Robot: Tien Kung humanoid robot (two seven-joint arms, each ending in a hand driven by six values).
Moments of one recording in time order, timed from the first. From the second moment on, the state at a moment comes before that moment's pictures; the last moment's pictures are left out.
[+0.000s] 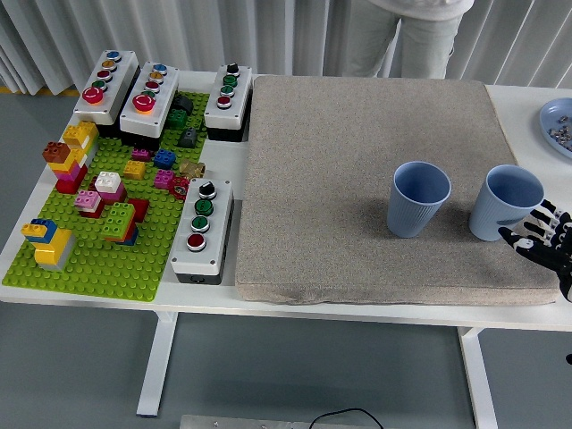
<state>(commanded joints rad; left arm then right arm) -0.07 0.16 -0.52 -0.18 0.30 0.06 0.11 0.02 -0.42 1.23 1.56 -0.97 -0.40 -0.19</state>
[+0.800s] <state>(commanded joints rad) -0.08 0.15 -0.51 -0.18 0.29 0.06 0.11 0.07 -0.40 1.22 1.52 -0.99 -0.39 -0.20</state>
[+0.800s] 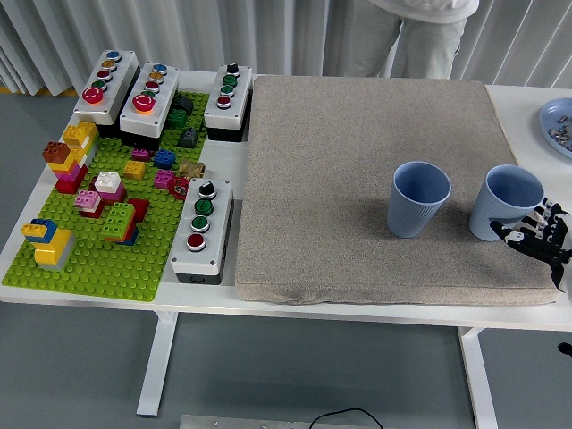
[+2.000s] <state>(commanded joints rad) -0.08 0.16 -0.50 -0.18 0.28 0.06 0.11 0.16 -0.35 1.17 1.46 -0.99 -0.40 -0.19</state>
